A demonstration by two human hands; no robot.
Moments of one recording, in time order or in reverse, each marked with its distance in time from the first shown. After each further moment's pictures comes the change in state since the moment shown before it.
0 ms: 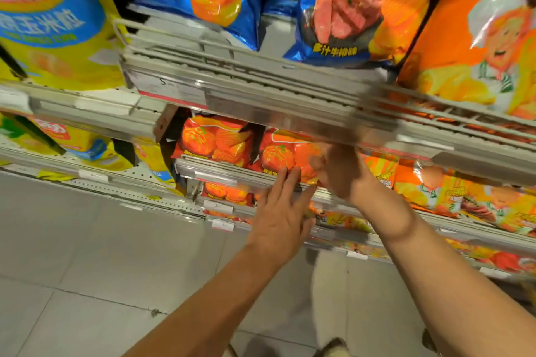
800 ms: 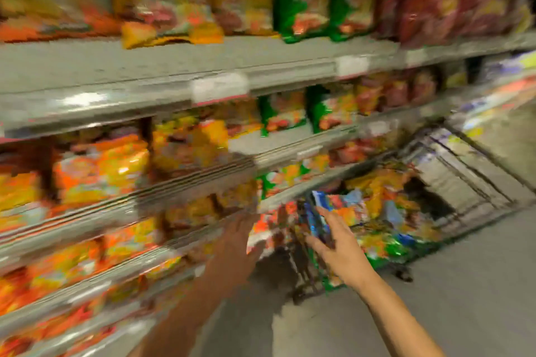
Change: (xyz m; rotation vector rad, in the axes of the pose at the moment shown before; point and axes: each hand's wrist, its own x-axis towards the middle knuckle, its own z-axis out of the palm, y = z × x) left_hand 0.002 0.467 -0.015 -0.340 -0.103 0.561; right_hand -0.428 0.408 -0.165 0.509 0.560 0.489
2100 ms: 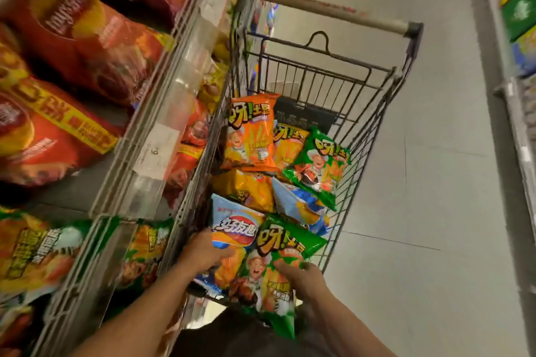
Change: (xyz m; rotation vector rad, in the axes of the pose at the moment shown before) left_hand 0.406 0.082 0.331 0.220 -1.052 -0.220; right_hand 0.145 0.297 -0.033 1.401 0.476 1.315
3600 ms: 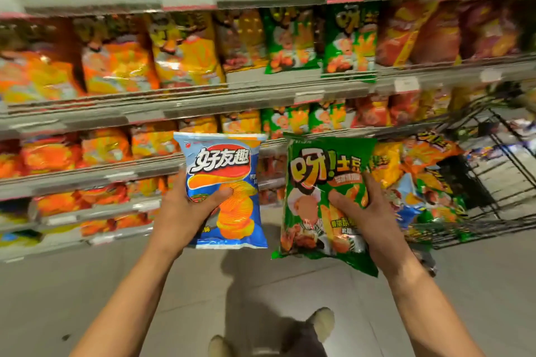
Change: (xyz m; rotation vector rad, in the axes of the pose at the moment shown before) left_hand -0.520 -0.097 0.308 -1.132 1.328 0.037; right_hand -0.243 0.080 -0.114 -0.786 -1.011 -0.764
